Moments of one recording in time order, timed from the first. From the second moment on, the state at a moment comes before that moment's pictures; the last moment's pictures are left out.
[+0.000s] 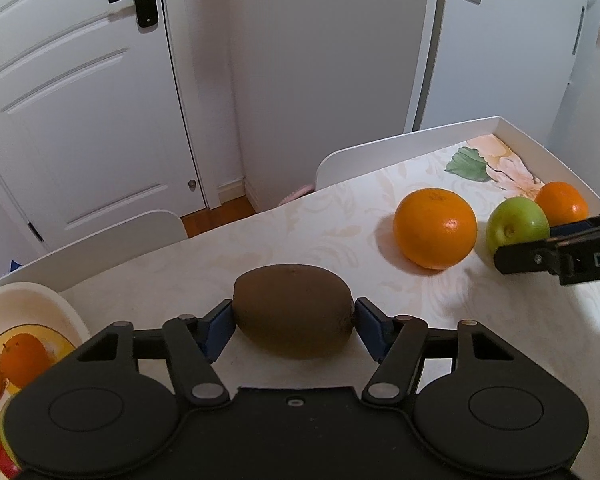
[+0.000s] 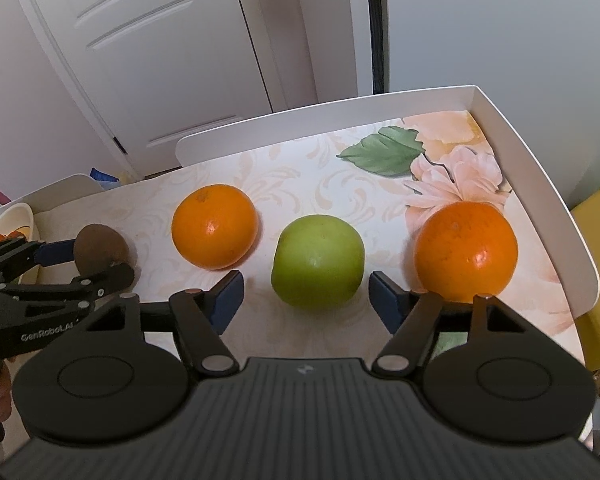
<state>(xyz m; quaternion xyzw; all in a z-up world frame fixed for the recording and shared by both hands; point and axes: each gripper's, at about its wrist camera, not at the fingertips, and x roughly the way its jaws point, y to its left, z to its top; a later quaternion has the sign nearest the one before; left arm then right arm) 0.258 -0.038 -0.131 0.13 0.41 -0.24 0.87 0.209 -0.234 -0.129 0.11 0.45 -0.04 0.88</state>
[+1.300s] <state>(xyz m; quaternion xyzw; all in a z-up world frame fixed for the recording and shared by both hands) 0.174 0.003 -0.062 0.07 0.35 -0.15 0.92 0.192 -0.205 -0.073 0.07 0.42 0.04 0.91</state>
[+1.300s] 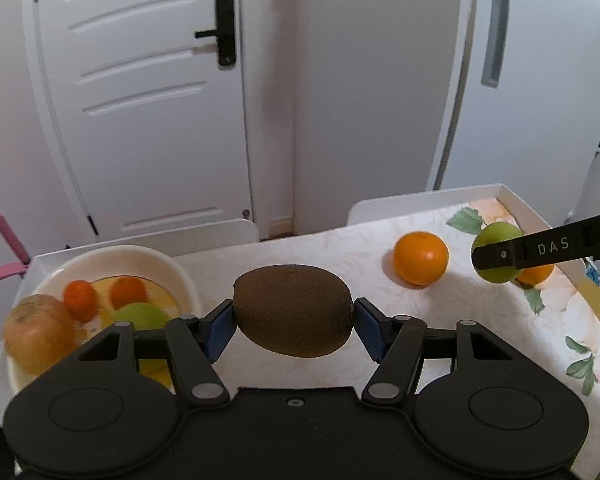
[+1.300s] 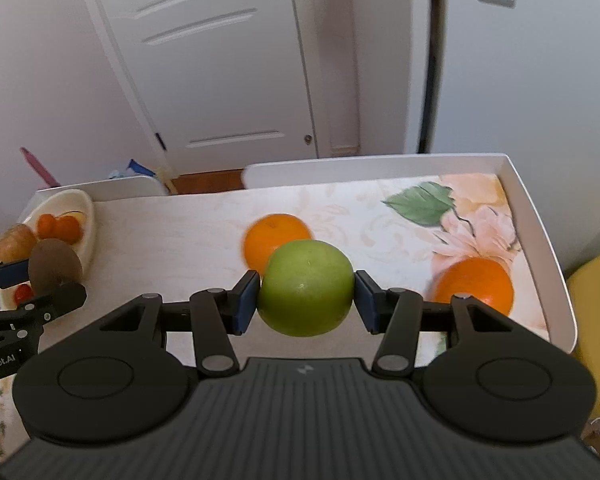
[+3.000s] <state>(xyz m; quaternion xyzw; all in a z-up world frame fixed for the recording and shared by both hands) 0.171 0.128 -0.066 0.08 0.35 -0.07 0.93 0.251 0.005 -0.049 -0.01 0.40 0.19 0.90</state>
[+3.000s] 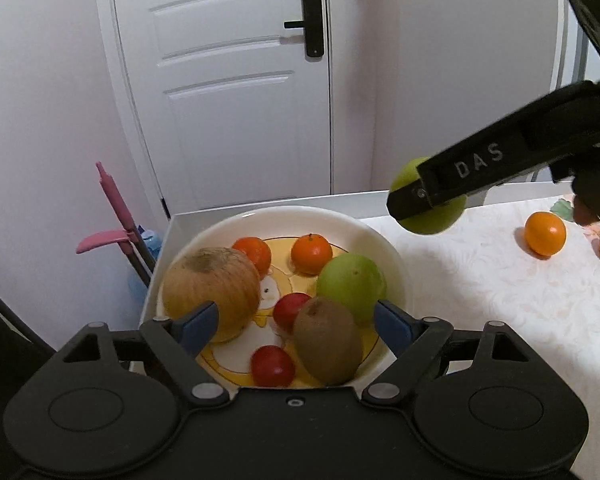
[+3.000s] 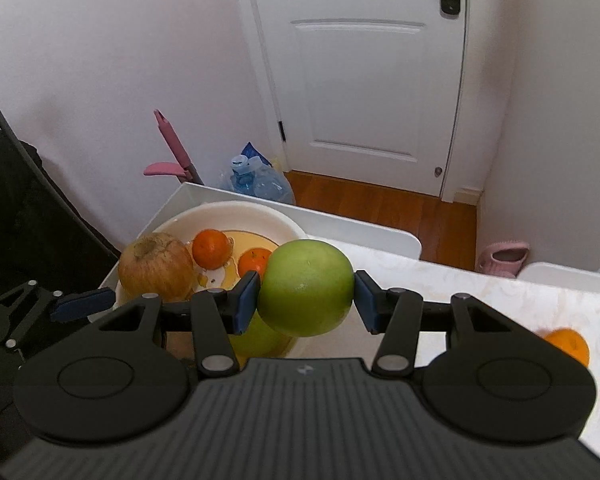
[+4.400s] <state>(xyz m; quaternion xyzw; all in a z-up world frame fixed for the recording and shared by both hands) 0.154 0.182 -0.059 0.05 0.35 0.01 0.94 0.256 0.032 -0.070 0.00 0.36 0.27 0.89</state>
